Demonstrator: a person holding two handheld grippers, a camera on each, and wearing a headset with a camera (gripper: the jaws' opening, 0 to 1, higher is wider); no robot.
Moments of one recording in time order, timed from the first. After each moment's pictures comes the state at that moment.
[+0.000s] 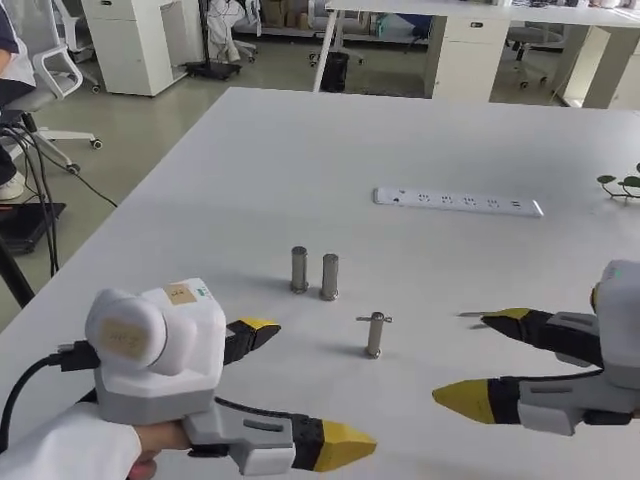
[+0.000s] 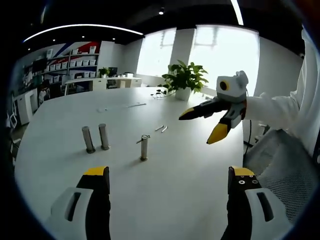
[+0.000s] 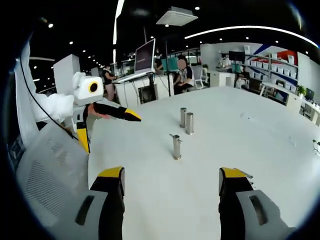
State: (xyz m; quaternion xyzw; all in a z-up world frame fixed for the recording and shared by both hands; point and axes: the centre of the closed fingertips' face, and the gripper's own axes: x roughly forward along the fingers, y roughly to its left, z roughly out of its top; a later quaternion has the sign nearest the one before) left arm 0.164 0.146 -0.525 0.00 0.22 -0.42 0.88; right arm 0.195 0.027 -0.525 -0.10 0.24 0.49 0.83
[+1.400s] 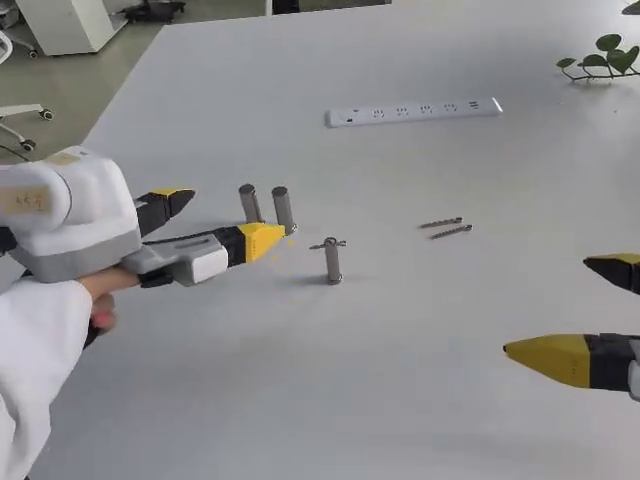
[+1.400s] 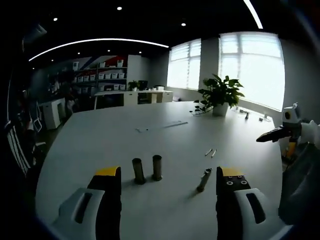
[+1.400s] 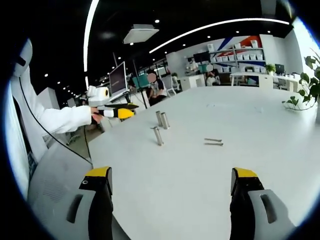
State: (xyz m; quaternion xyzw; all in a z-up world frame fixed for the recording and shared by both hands) left arm 0.286 0.199 -0.502 0.02 0.17 -0.29 0.94; right arm 0.158 -0.063 -0.517 0.02 0.24 0.39 0.89
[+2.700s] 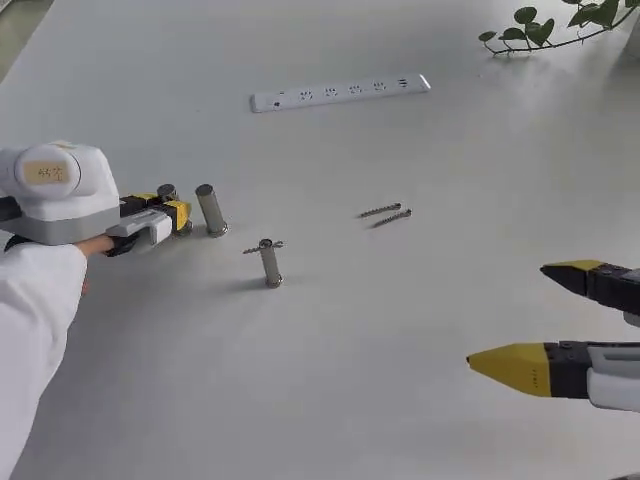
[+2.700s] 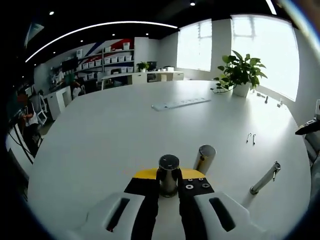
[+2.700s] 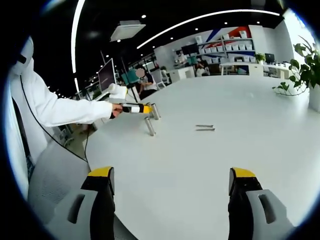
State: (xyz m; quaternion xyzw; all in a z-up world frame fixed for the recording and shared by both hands) left arm 0.372 0.205 -0.578 0.04 0.24 -0.25 0.94; right arm 0.153 -0.073 -0.539 0.03 0.28 0.35 0.89
